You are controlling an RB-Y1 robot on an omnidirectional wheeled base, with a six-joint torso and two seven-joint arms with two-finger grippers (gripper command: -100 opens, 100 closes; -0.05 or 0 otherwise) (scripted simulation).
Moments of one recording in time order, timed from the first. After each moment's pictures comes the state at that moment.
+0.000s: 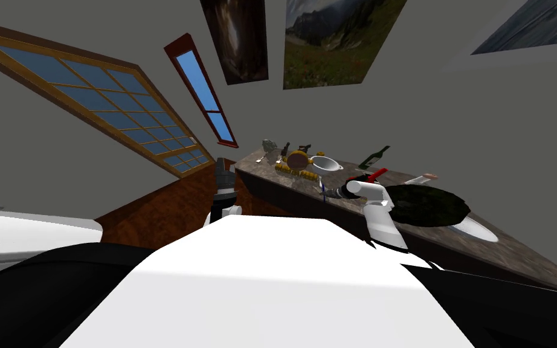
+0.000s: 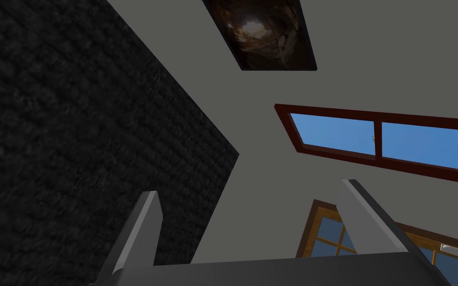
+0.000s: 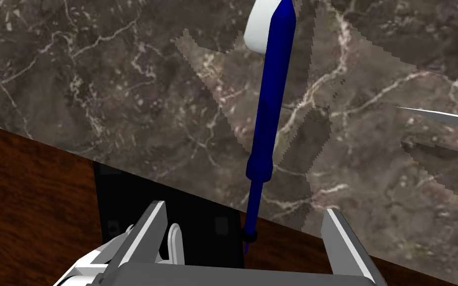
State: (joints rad) left arm 0.54 -0.02 -0.01 -2.28 0.00 -0.41 -0.08; right arm 0.00 -0.66 -0.31 -1.78 -0.75 1.61 -1.60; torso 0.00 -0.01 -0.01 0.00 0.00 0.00
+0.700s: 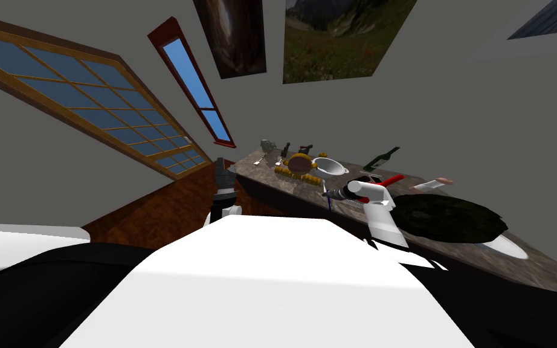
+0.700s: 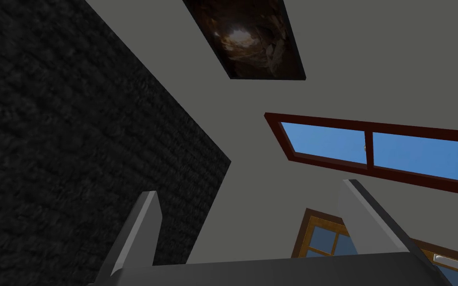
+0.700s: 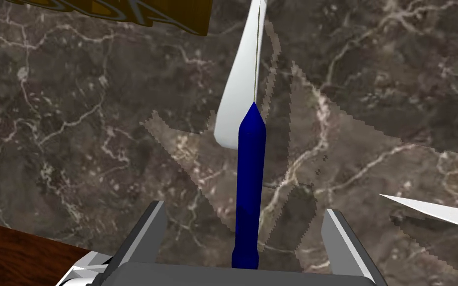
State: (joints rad) left arm 0.54 -0.02 -0.01 -2.28 0.00 -0.41 -0.08; right arm -0.01 -0.67 -0.32 -1.70 -0.72 1.62 -1.61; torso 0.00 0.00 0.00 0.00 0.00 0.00
